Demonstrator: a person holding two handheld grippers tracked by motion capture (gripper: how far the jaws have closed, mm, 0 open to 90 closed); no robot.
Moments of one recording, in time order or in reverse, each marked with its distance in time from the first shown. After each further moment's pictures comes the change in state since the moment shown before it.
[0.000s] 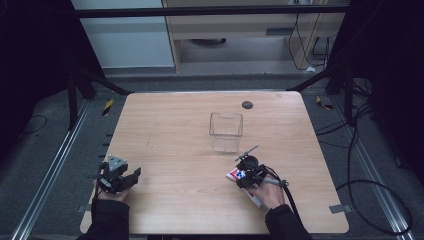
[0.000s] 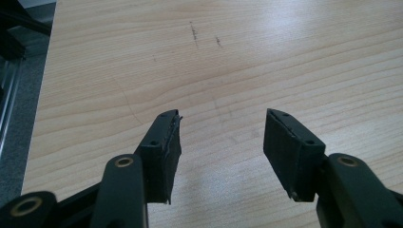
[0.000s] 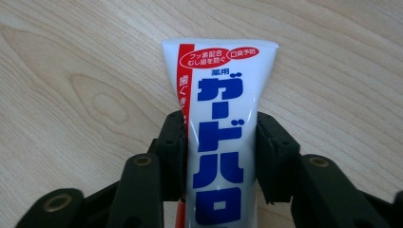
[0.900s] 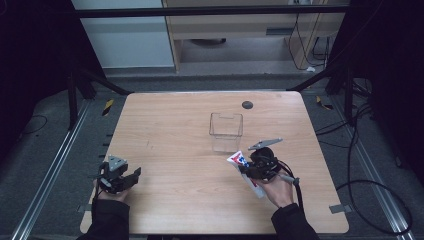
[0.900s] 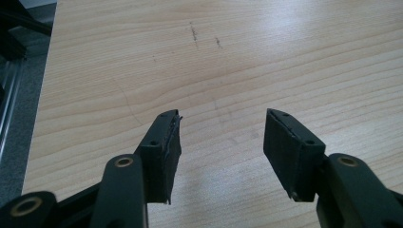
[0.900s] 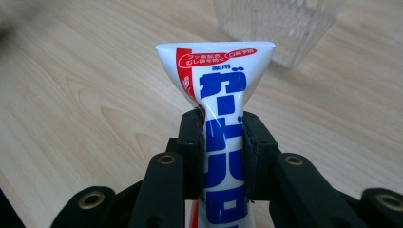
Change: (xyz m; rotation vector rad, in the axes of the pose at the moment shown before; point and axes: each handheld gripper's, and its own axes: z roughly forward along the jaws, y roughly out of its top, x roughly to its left) left arm -0.001 0.001 0.000 0.000 0.003 -0.001; right arm -0.013 -0.005 -0.060 -0.326 0.110 0.037
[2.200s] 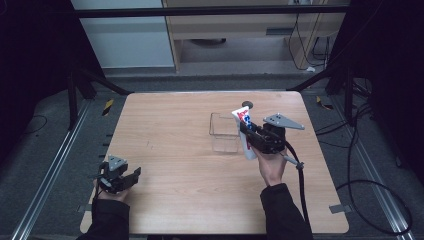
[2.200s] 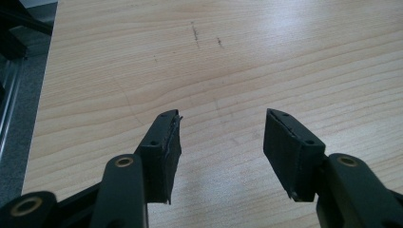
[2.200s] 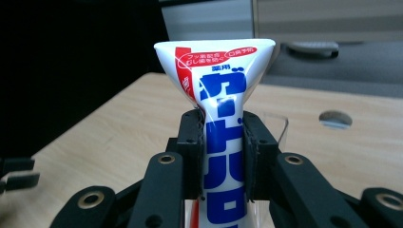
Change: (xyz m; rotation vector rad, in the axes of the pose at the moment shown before) left arm 0.001 0.000 0.001 0.000 0.001 -0.003; right arm -0.012 0.051 -0.029 -0.571 -0.074 0.097
